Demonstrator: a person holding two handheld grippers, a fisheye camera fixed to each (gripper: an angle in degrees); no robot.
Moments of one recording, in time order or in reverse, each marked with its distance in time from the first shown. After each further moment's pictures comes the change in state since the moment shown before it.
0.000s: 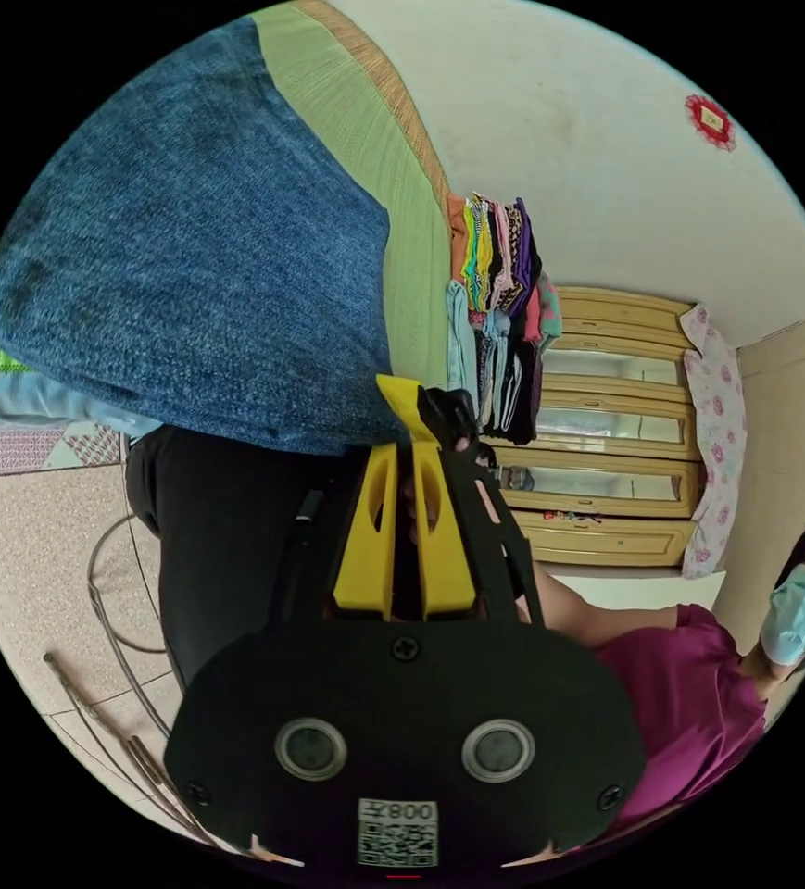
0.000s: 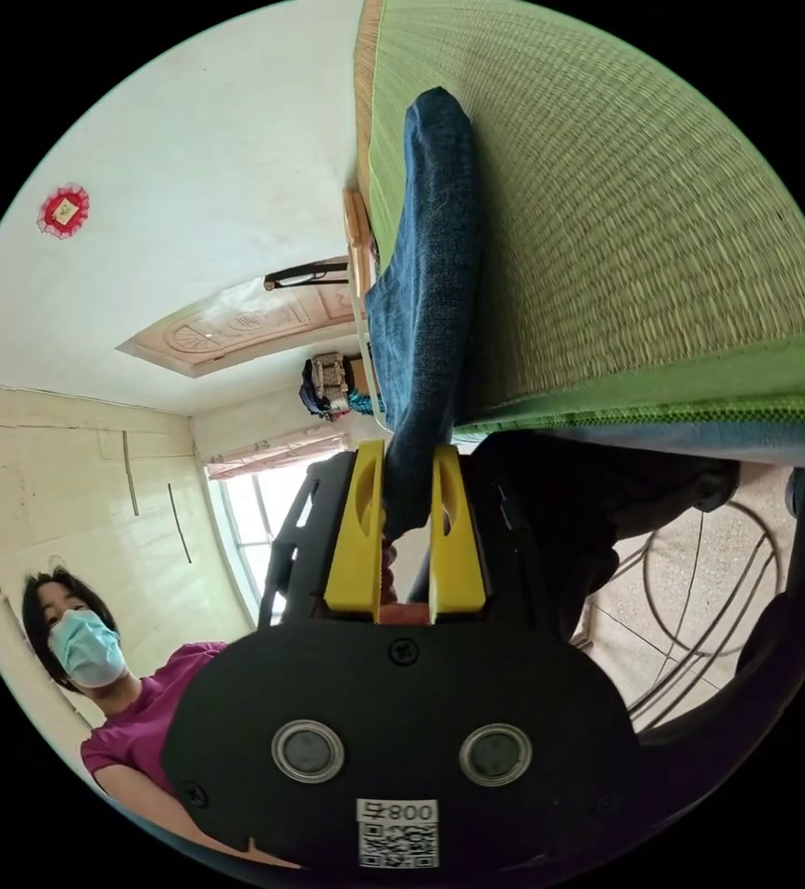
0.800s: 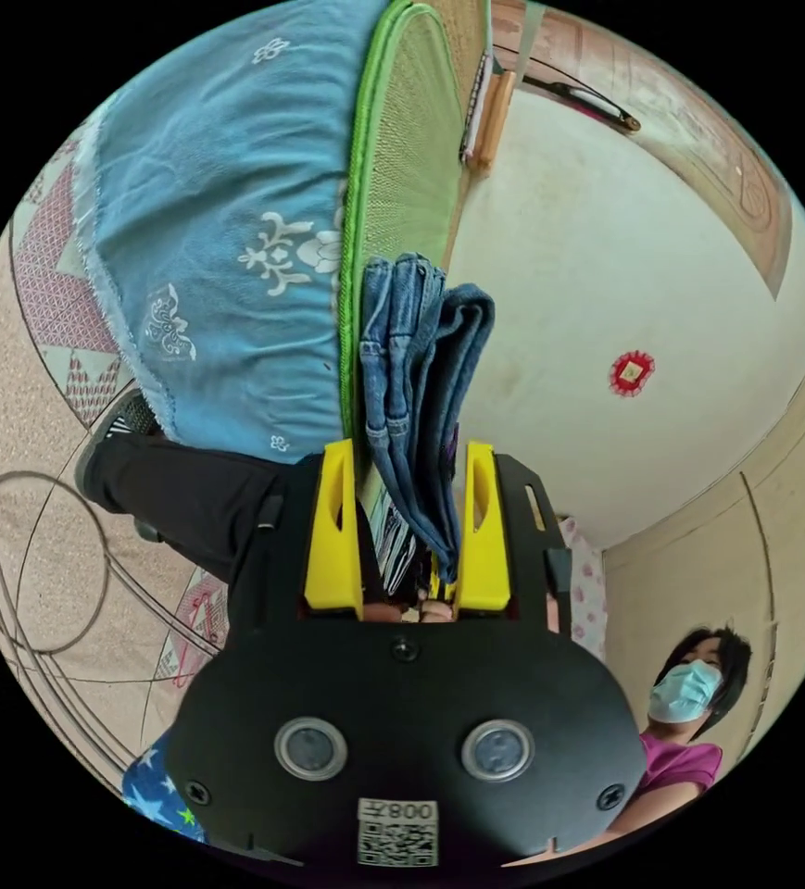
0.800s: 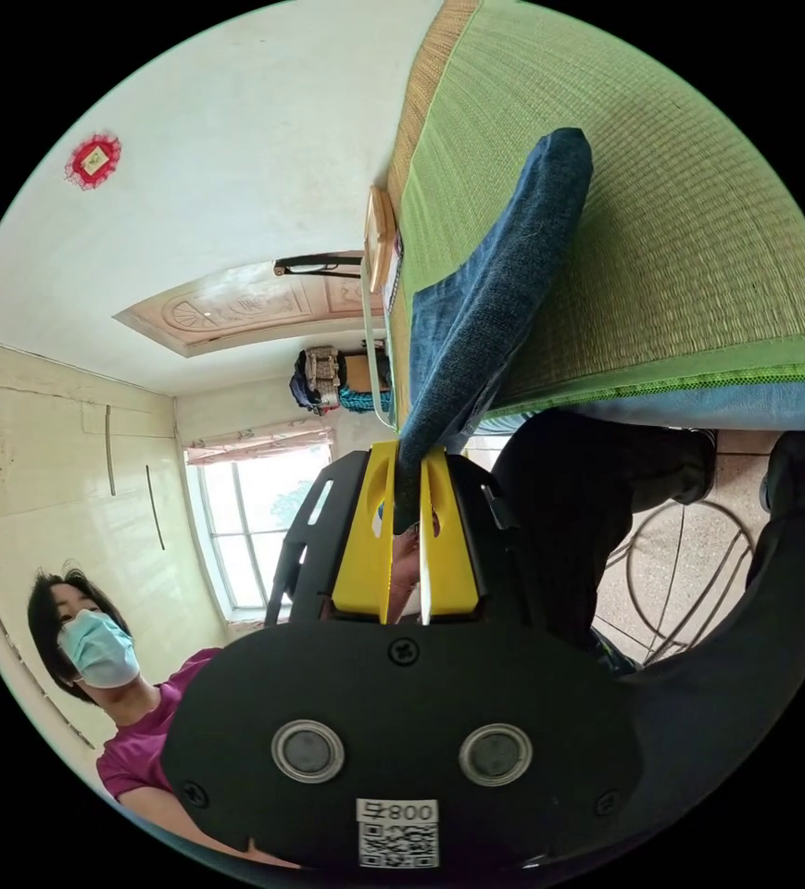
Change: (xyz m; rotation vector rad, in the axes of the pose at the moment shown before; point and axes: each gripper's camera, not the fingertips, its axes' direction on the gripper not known) left arm -0.118 0.108 -0.092 0.645 0.435 -0.336; right arm 0.046 0.034 0.005 0.024 0.080 -0.087
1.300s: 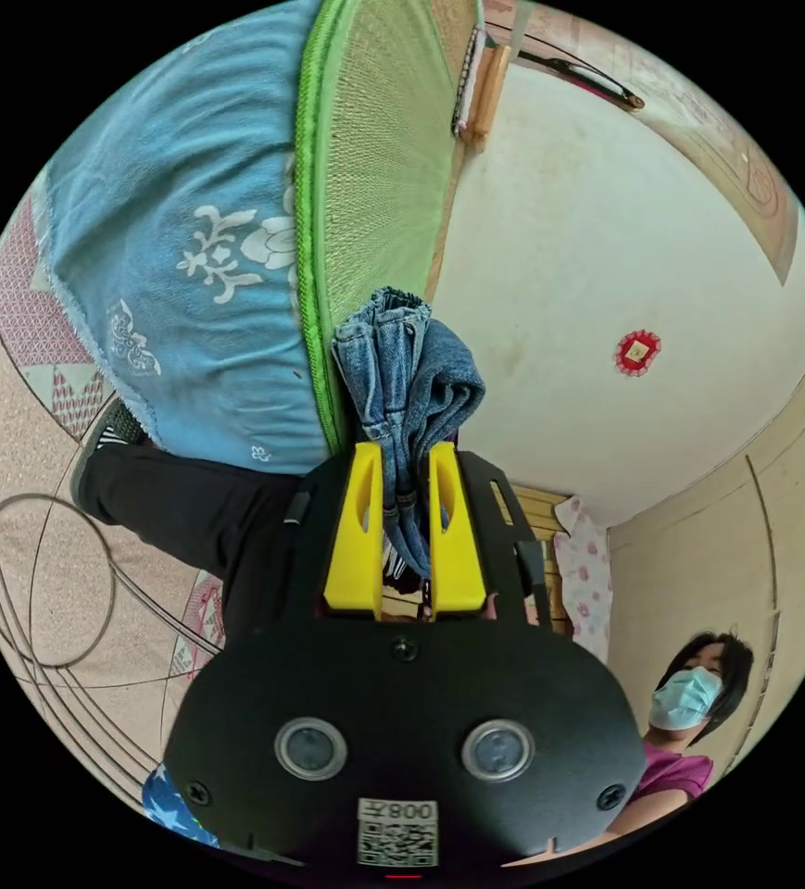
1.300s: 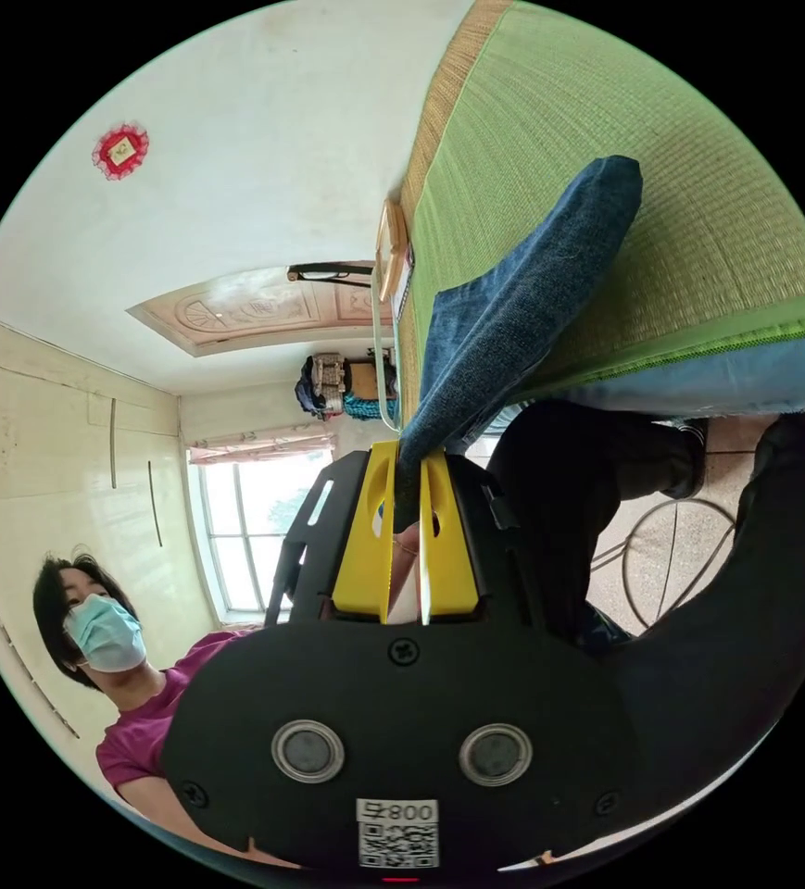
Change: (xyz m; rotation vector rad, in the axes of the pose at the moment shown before) left arm 0.052 -0.018 0.122 -0.093 -0.023 0.044; right arm 0.081 0.047 -0.025 0.044 -0.002 -0.029
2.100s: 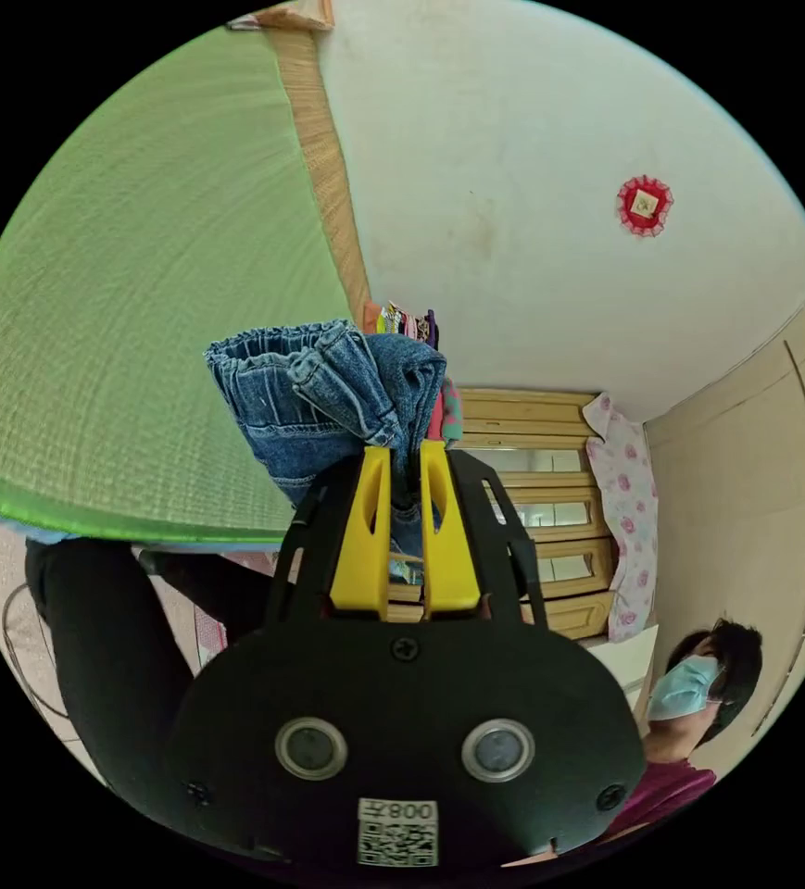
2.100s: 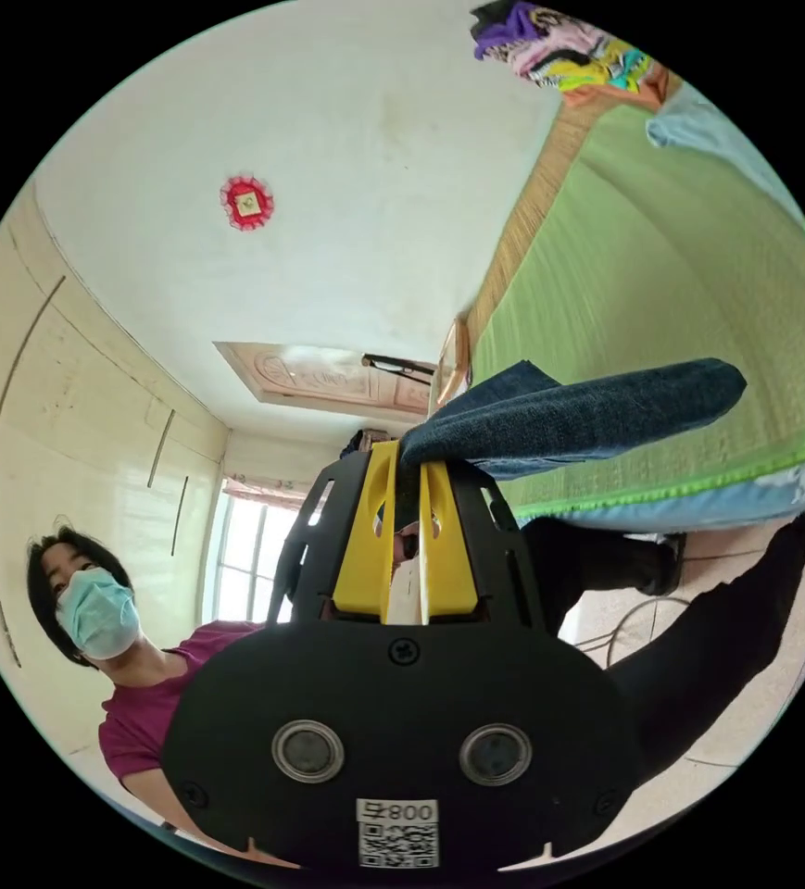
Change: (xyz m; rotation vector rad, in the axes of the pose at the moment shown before) left arm 0.272 -0.033 0.509 -0.282 -0.082 0.250; right arm 0.104 0.048 -0.174 0.312 -0.096 -0.206
